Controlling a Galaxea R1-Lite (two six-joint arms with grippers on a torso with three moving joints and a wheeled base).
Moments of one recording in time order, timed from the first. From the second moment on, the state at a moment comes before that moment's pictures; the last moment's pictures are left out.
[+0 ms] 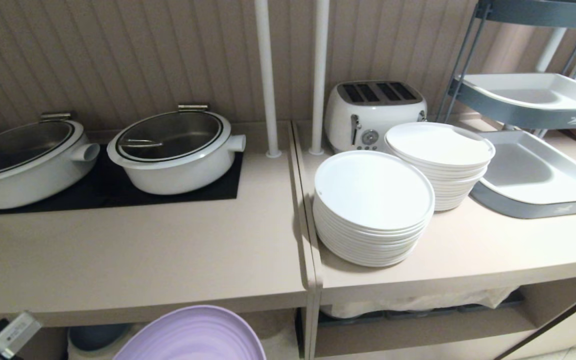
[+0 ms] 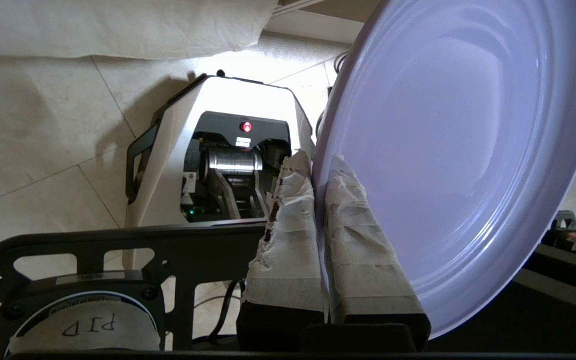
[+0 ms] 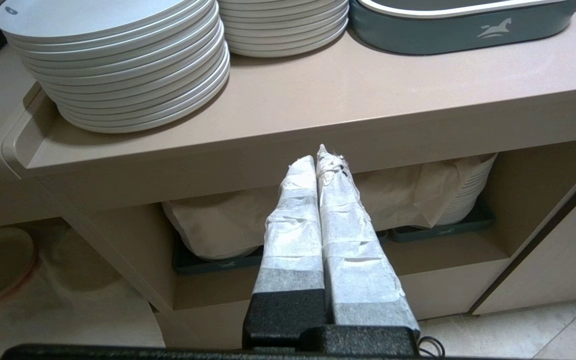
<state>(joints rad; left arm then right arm) -0.39 0.90 -0.38 0.35 -0.14 -0.66 0.00 0.00 0.00 -0.01 -0.05 0.08</state>
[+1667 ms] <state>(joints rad) -0.13 1.42 -0.74 0.22 -0.14 -0.62 0.00 0.00 0.00 -0.01 -0.05 0.08</state>
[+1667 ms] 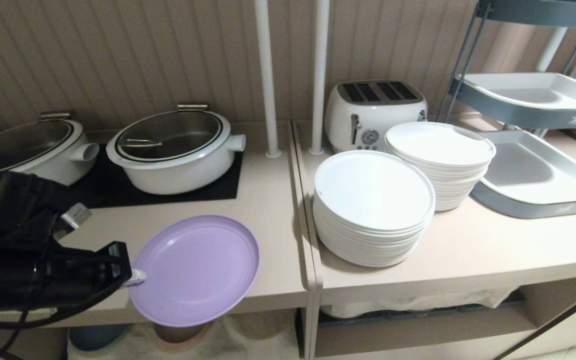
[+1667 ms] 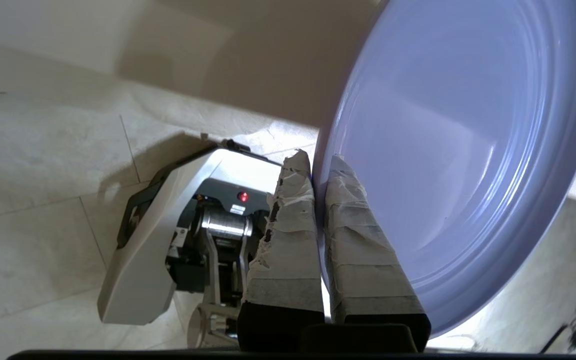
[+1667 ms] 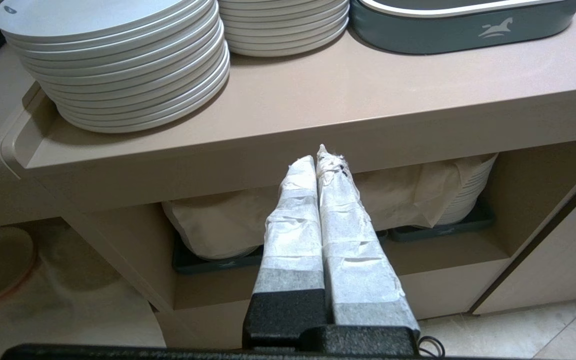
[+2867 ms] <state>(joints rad) -0.02 1.67 -0.85 0.12 -0.14 -0.62 0.00 0.00 0.00 -0.01 -0.05 0.08</state>
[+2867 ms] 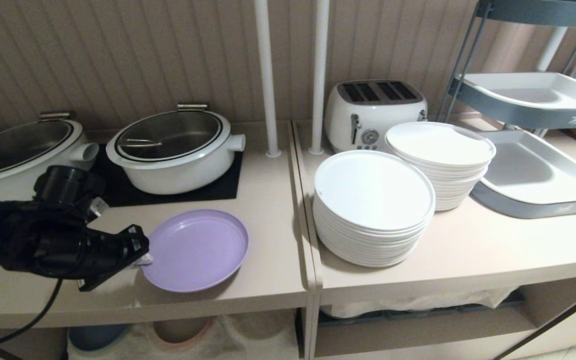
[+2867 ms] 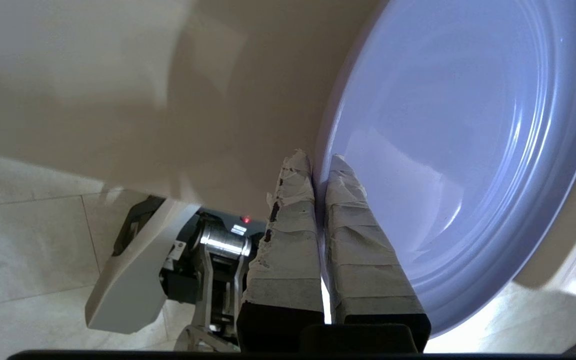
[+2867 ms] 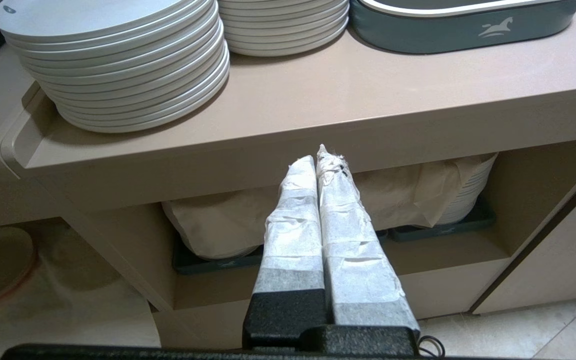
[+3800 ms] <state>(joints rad) 0.01 1.80 -0.90 0.06 -0.14 -0.62 0.00 0.00 0.00 -0.01 -0.05 0.08</state>
